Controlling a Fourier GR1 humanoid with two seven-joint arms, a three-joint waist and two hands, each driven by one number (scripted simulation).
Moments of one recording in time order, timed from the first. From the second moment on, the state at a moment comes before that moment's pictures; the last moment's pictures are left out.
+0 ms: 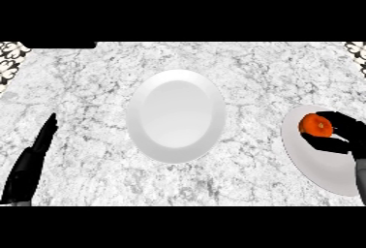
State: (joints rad) left arm 0.09 0.35 0.04 -1.50 -0.13 0.07 -0.12; right arm -0.21 -0.45 -0.13 -1.12 0.11 -0.06 0.29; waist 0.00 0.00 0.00
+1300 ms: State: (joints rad) left arm -0.01 0.31 0.02 -1.51 -0.18 0.01 -0.11; right arm -0.80 -0.65 0.15 -0.84 0.52 0.08 -0.43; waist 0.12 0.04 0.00
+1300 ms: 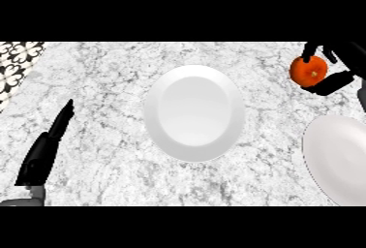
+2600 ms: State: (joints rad) left arm 0.09 0.30 0.09 -1.52 -0.18 0.02 -0.11; right arm -1.15 -0.26 0.15 -0.74 0.44 0.34 -0.57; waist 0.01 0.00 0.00
